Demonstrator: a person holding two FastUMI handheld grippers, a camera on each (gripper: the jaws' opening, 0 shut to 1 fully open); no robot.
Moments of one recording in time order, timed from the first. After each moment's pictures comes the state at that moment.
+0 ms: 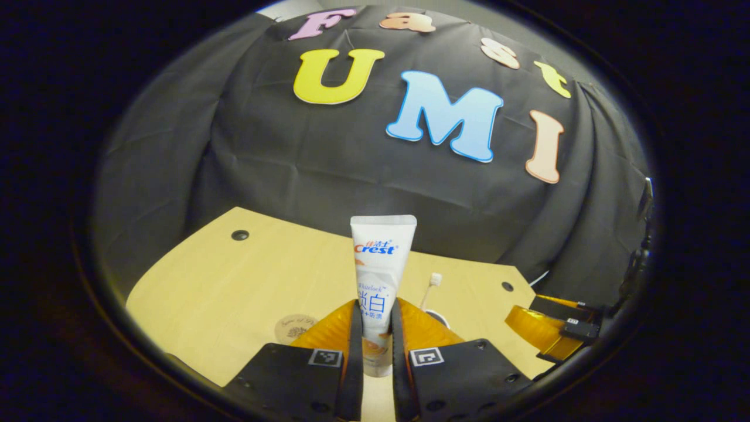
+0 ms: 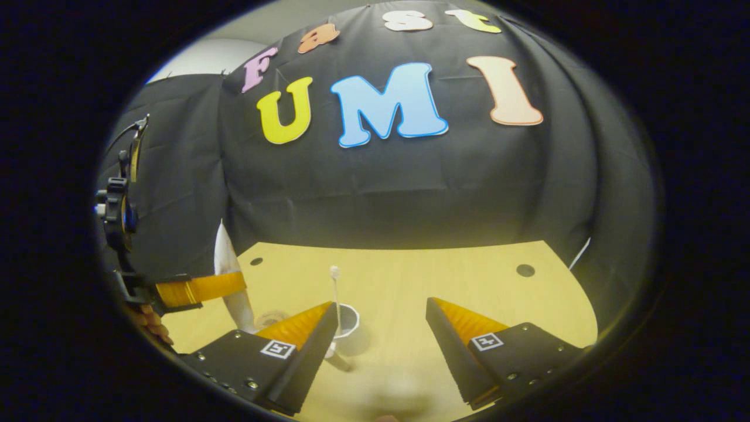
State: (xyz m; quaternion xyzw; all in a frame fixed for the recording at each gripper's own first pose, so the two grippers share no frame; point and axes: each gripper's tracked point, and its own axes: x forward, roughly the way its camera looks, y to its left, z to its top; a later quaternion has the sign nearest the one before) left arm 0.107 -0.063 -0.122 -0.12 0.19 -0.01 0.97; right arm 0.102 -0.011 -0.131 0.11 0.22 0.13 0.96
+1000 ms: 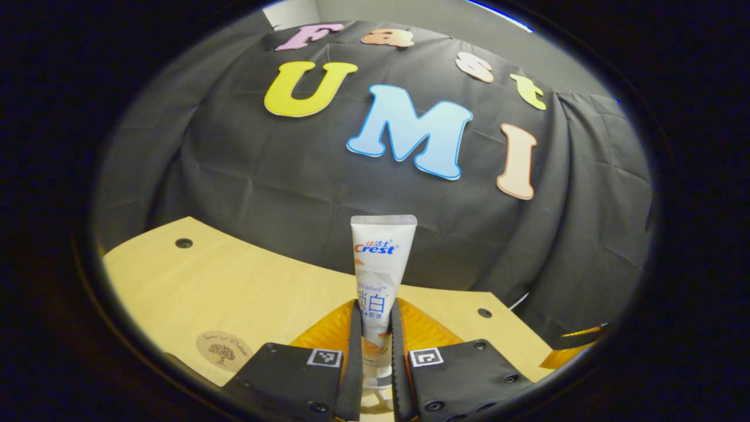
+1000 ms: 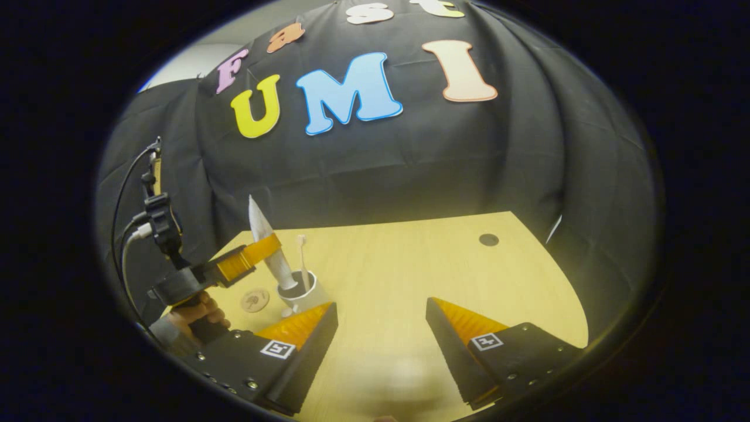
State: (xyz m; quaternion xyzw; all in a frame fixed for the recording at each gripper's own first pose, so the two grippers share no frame) left arm 0.172 -0.140 -0.179 -0.11 0.11 -0.07 0.99; right arm 0.054 -0.074 -0.169 0.14 0.28 0.10 0.94
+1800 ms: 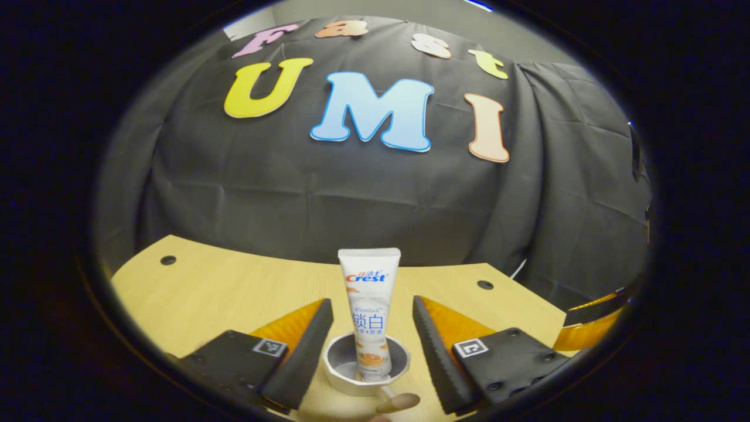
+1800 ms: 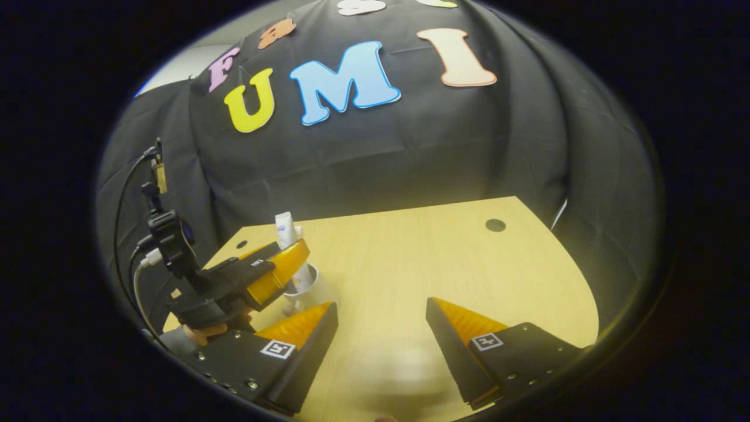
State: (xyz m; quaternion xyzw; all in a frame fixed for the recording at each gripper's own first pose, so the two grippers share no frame) left arm 0.172 -0.165 -0.195 -0.04 0.12 -0.12 0.99; right arm 0.059 -0.057 -0.182 0.15 0.30 0.11 0.93
